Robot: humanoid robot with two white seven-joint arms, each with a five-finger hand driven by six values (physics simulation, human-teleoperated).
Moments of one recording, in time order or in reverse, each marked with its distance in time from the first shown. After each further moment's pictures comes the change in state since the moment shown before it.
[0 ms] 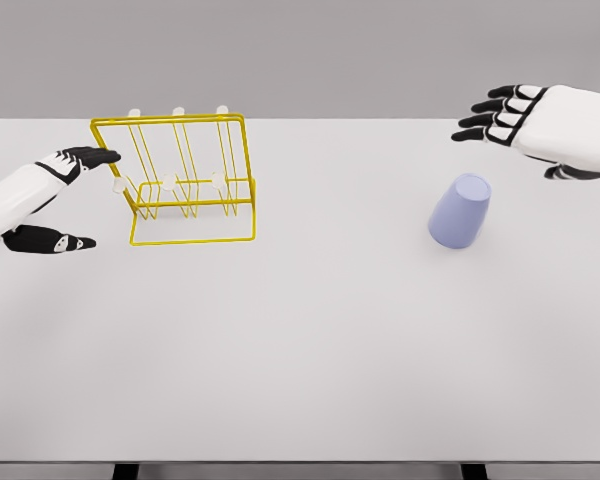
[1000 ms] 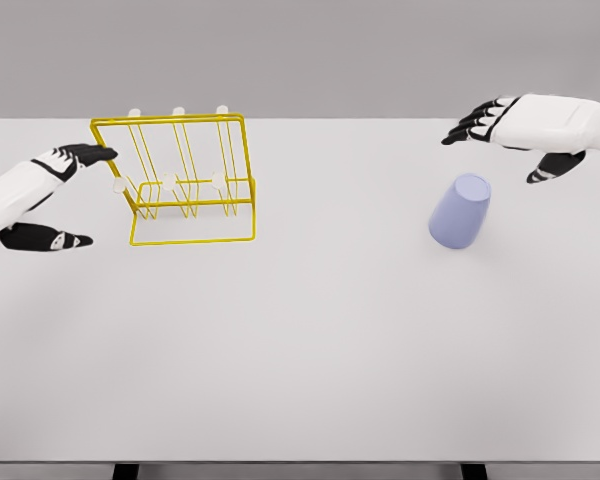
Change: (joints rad) left arm 0.002 0.001 0.018 -0.002 0.000 0.000 -0.009; right arm -0.342 0.059 0.460 0.373 -0.096 0.000 0.000
